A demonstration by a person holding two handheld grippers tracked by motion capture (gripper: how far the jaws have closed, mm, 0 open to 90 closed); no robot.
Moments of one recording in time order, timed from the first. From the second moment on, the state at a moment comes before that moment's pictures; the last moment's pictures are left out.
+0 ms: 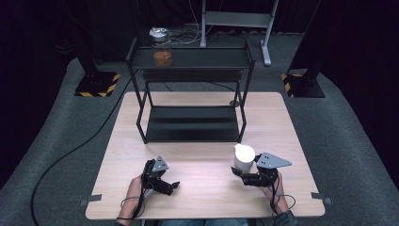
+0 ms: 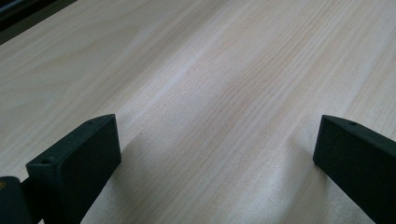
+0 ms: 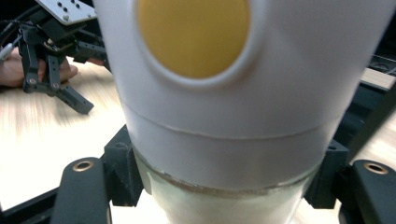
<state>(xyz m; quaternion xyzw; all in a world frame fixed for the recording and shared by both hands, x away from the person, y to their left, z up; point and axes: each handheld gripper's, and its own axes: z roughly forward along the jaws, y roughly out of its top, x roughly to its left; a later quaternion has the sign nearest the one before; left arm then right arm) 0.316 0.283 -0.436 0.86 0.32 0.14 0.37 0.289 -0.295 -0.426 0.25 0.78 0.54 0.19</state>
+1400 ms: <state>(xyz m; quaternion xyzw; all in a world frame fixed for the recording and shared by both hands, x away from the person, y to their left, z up) 0.316 0.283 -0.436 0.86 0.32 0.14 0.37 0.370 -0.274 -0.398 0.22 0.78 0.56 0.17</state>
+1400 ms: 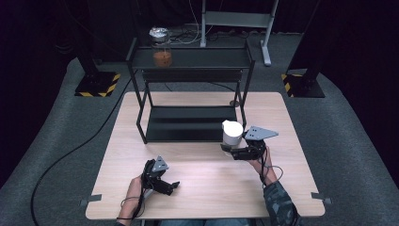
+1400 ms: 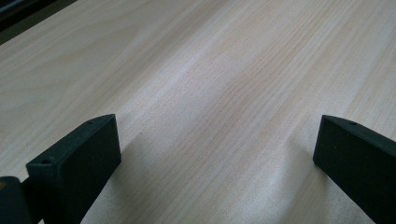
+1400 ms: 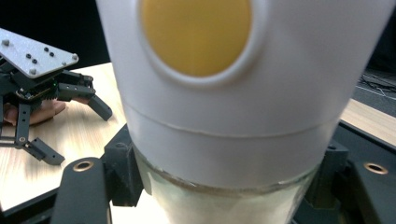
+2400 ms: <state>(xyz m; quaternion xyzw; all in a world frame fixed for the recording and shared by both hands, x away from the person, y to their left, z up) 0.316 0.283 -0.436 0.86 0.32 0.14 0.37 0.397 -0.276 -0.349 0.20 0.78 0.57 0.19</state>
